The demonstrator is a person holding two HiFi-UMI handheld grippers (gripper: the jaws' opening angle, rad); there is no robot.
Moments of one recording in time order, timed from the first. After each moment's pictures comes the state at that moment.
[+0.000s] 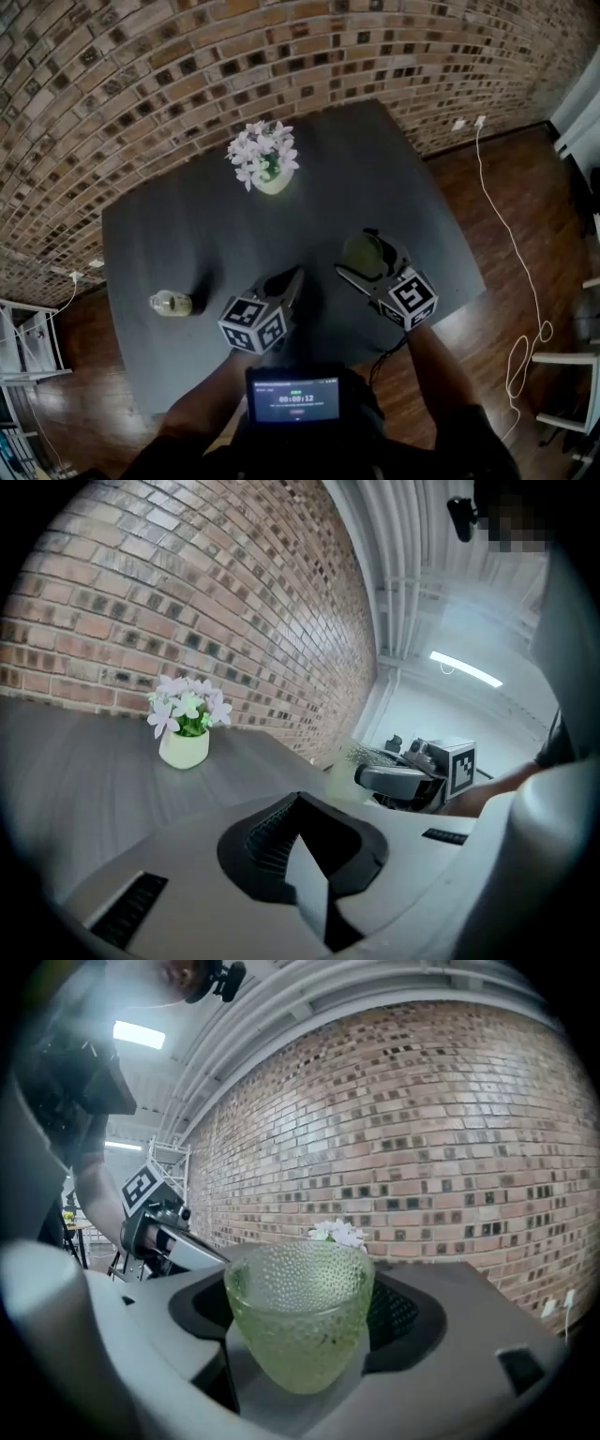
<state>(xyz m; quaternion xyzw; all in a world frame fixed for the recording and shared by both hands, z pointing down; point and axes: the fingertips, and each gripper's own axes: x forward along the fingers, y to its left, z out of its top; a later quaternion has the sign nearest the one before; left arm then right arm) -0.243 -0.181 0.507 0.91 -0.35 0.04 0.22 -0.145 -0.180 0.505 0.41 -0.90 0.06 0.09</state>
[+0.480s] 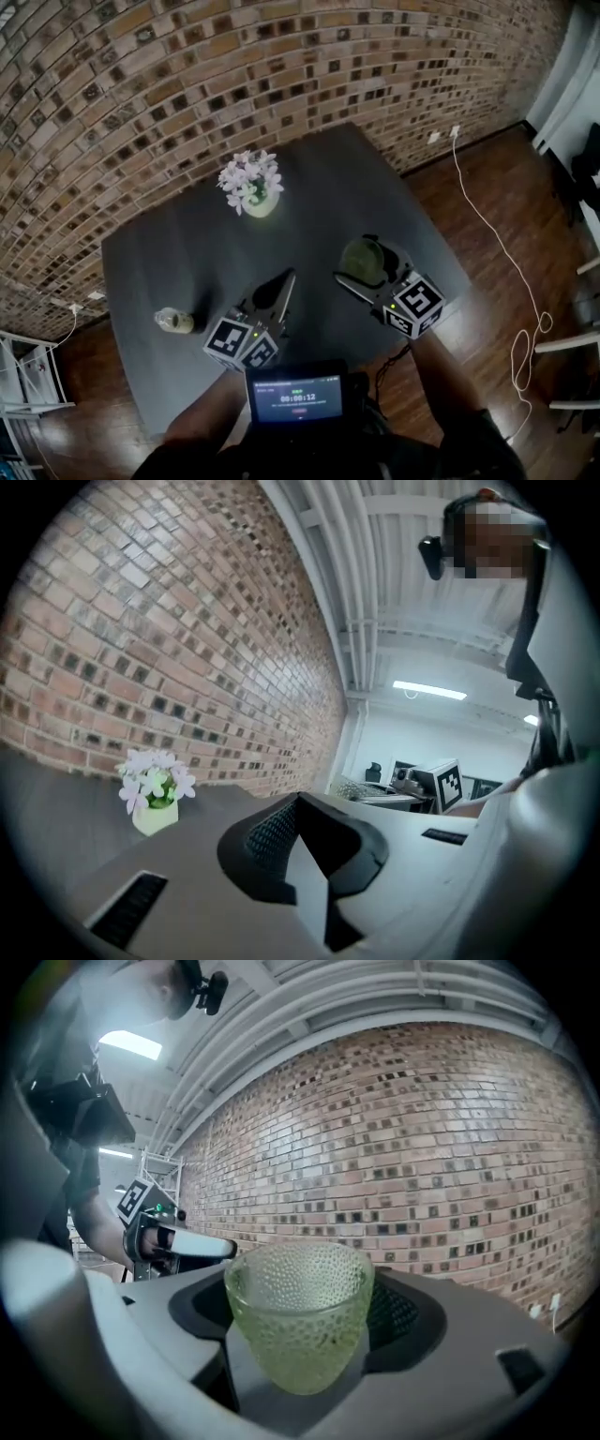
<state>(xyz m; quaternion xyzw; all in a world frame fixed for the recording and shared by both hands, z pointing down) -0.242 -0.150 0.387 0.94 -0.31 -0.07 0.12 -0.134 -0.144 0.422 0.44 -0.89 0.05 0.07</state>
